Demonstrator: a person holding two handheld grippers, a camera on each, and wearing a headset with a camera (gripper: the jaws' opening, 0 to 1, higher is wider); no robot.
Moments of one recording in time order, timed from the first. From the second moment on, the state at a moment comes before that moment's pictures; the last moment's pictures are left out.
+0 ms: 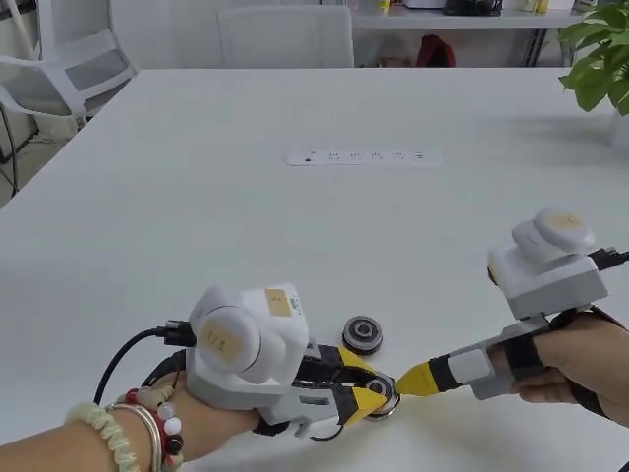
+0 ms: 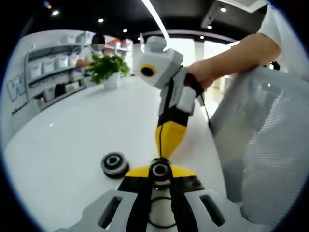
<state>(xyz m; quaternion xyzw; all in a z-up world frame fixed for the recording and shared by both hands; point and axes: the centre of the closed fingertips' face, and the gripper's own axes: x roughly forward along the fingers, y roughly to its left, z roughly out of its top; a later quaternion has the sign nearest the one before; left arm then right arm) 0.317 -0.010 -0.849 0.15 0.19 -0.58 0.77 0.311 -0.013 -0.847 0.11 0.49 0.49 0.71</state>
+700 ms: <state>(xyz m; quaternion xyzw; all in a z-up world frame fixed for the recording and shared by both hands) 0.316 -0.010 -0.848 0.15 0.19 -0.59 0.77 0.307 -0.007 -0.843 0.13 0.49 0.50 0.70</state>
